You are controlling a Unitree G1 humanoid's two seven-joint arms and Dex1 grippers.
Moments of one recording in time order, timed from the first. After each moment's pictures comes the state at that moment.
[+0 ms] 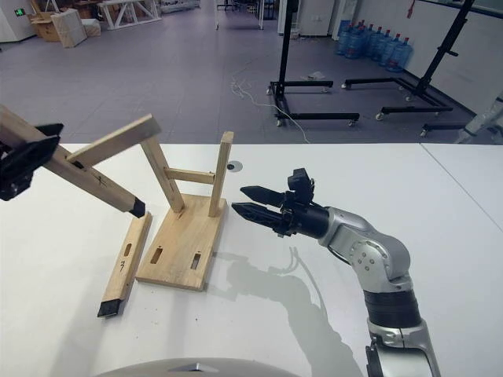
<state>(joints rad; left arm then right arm) -0.23 0.87 0.47 -0.03 -1.01 0.53 -1.21 -0.27 -0.46 -0.06 -0.25 0.90 0.76 0.88</state>
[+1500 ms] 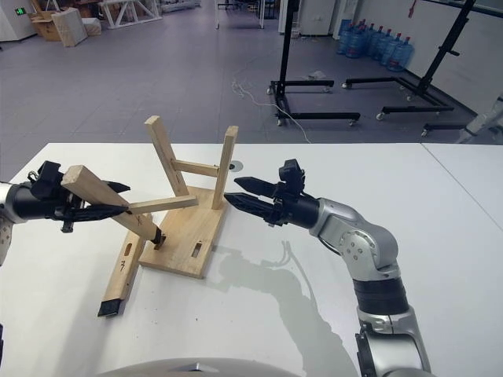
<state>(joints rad) -0.38 0.86 0.15 0.25 -0.57 0.12 -1.59 -0.34 -0.42 -0.02 -0.22 0.86 0.74 0.85</state>
